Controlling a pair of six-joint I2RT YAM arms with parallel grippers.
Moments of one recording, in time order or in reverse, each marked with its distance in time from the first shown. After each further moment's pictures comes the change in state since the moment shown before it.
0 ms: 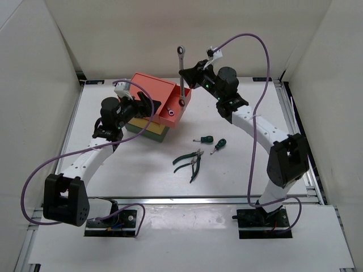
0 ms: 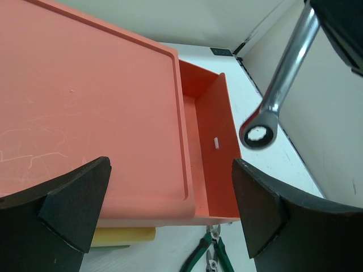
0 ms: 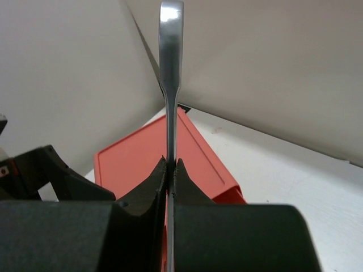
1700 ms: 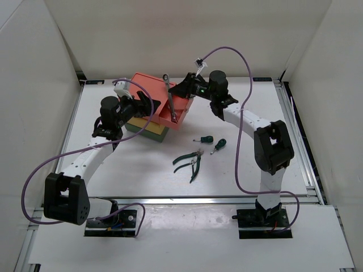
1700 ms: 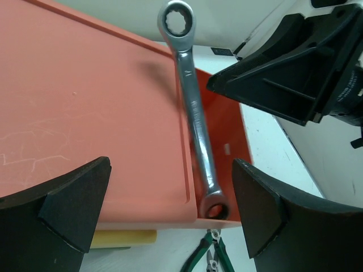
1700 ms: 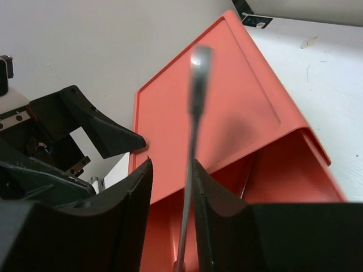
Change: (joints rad) left arm 0.013 0.014 0.014 -0.005 0.011 -0.002; right arm -0.045 0.224 0.054 0.028 -0.377 0.335
